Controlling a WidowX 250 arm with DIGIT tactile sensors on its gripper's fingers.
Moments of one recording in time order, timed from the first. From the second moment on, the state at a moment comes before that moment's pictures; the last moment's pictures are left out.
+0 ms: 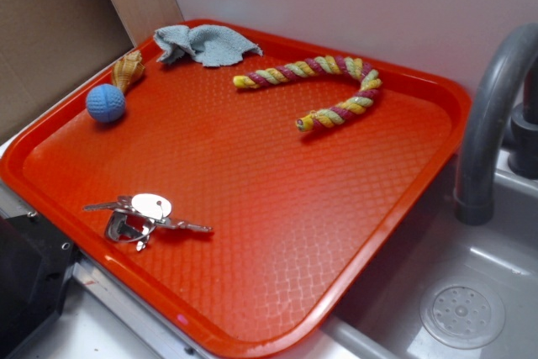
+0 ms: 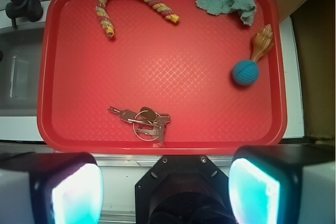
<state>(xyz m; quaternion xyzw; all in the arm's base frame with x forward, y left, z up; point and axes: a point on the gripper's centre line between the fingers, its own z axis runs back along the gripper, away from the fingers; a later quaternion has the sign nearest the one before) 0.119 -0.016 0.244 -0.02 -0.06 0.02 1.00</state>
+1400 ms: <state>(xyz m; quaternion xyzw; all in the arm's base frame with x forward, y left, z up) 0.269 0.095 0.094 0.00 -0.13 0.22 0.97</state>
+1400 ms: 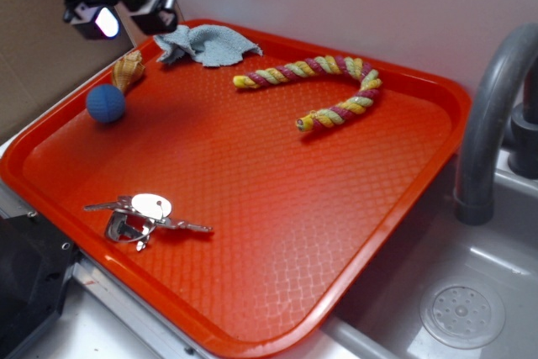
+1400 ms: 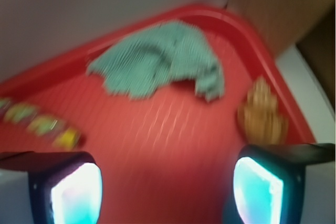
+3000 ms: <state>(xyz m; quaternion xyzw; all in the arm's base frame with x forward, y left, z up) 0.320 0.105 0.044 0.14 -0.10 0.10 0.98</state>
